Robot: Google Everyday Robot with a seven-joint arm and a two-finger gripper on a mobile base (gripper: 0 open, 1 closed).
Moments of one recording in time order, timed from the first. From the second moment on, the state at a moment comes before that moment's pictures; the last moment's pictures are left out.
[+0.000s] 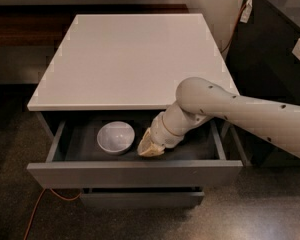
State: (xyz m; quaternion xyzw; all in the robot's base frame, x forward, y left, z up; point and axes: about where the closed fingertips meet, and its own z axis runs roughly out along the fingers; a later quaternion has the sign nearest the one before) arm 0.516 0.001 0.674 -0.70 0.65 0.19 0.22
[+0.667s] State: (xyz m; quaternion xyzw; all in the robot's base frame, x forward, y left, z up) arm 0.483 0.014 0.672 -0.71 0.64 0.20 0.21
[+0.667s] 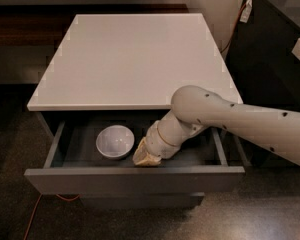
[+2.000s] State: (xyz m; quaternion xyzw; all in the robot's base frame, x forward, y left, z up) arm 0.406 0.039 0.674 -0.71 0.62 0.27 0.20
